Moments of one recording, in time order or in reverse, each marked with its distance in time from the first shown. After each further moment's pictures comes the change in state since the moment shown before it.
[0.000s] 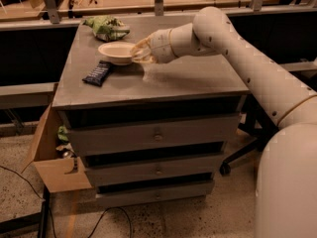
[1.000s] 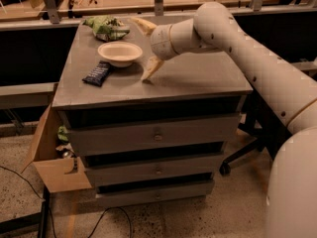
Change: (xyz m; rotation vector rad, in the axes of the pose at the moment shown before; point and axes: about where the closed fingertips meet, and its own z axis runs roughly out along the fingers) arm -0.010 -0.009 -0.010 0.012 0.045 0.006
